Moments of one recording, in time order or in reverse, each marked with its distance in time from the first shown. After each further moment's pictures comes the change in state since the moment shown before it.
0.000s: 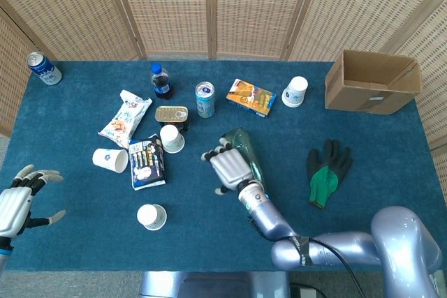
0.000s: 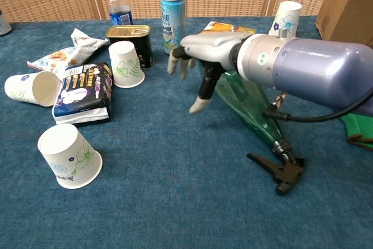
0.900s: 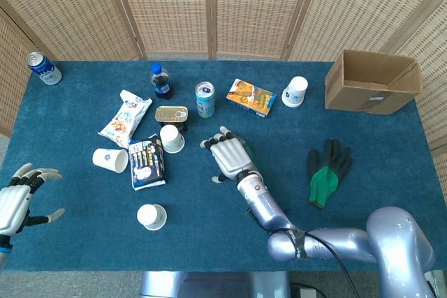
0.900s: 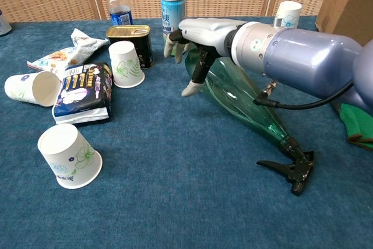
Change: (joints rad) left arm -0.004 0.006 -0.010 -0.011 -0.017 -0.013 0.014; right arm 0.001 -0.022 0.038 0.059 -0.073 -0.014 0.117
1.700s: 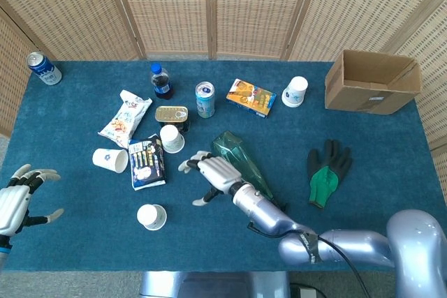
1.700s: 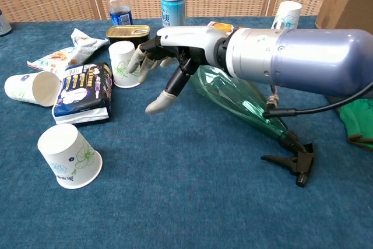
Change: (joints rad) left arm 0.005 0.010 -0.003 -0.014 -0.020 -0.007 0.016; right arm -0.051 0.058 0.031 -0.047 -0.186 -0.233 0.436
